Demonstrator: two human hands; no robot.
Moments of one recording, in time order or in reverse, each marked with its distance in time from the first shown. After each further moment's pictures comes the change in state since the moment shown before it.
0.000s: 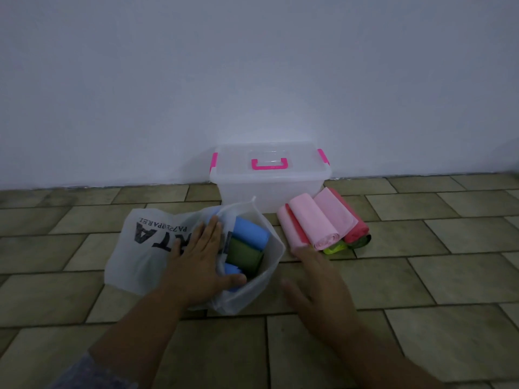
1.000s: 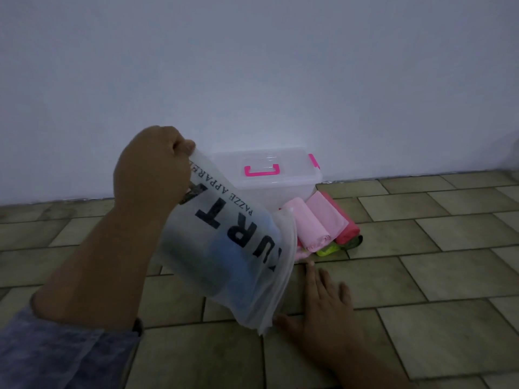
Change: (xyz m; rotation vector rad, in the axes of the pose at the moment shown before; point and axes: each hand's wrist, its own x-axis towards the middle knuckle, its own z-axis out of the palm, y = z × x) left_hand 0.020 0.041 -0.177 -0.115 0.885 -0.026; right_hand -0.028 0.037 0.023 -0.435 -0.278 0.200
